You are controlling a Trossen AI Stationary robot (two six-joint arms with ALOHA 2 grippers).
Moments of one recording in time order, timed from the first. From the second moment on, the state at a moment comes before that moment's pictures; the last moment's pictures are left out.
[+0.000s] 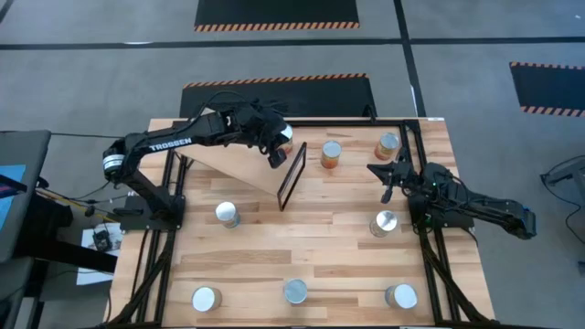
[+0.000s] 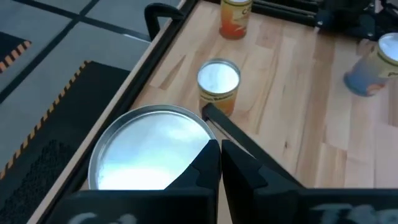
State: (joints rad) left arm 0.34 1.57 1.47 -0.61 -0.04 -0.02; right arm -0.35 0.06 0.01 0.04 0.08 -0.11
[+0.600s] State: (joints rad) left arm 0.42 1.57 1.47 -0.65 -0.15 -0.03; right arm -0.35 0.06 0.01 0.04 0.08 -0.11
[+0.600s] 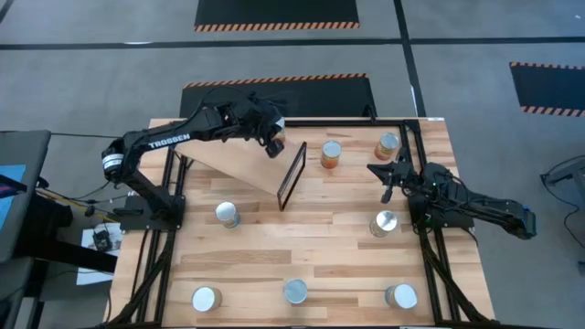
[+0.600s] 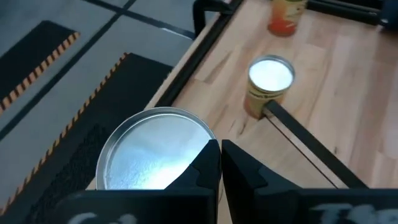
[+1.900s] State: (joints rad) left arm 0.43 1.50 1.47 -0.82 -0.19 -0.14; right arm -0.35 0.06 0.01 0.04 0.08 -0.11
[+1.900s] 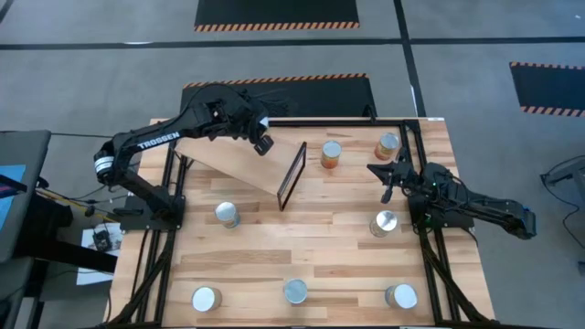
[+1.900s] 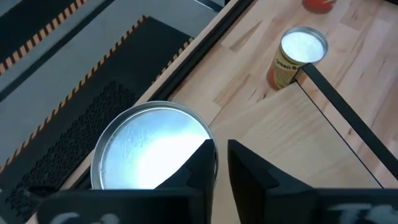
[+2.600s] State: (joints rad) left arm 0.28 1.31 1.47 -0.83 -0.21 0.07; right arm -0.35 0.06 0.01 0.04 0.08 -0.11
